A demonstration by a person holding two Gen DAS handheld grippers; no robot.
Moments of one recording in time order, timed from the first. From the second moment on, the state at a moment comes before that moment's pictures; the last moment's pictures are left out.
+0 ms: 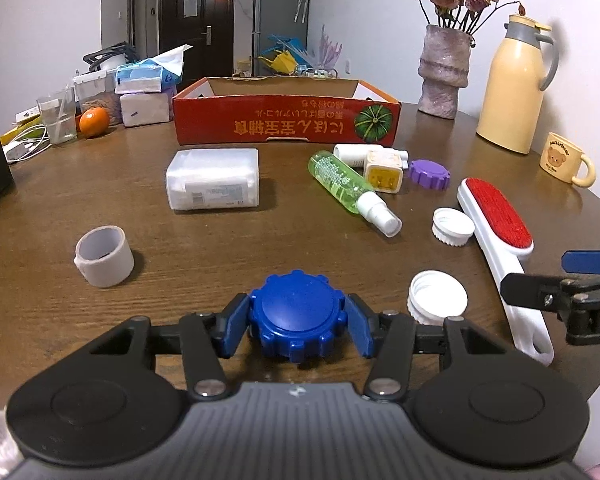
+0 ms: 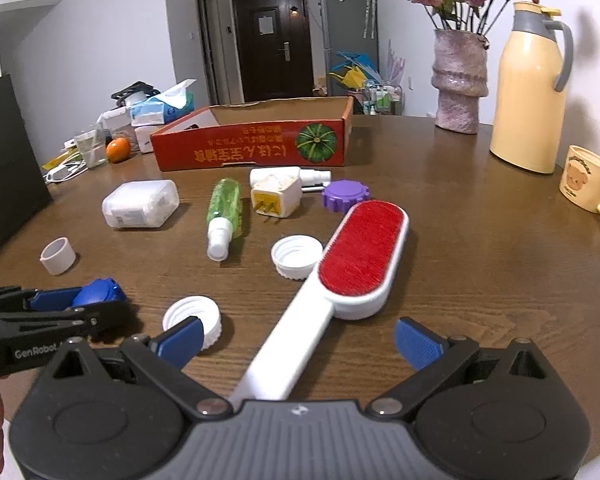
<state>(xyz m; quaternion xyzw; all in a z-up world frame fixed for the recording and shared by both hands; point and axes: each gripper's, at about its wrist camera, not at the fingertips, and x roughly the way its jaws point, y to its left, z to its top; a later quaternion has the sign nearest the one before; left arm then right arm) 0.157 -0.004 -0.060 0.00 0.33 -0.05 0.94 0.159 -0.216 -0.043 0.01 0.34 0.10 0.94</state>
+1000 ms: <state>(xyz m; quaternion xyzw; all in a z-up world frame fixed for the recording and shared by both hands) 0.171 0.024 -0.058 -0.02 0.33 -0.04 0.94 0.184 -0.150 -0.053 -0.04 0.37 0.21 0.90</state>
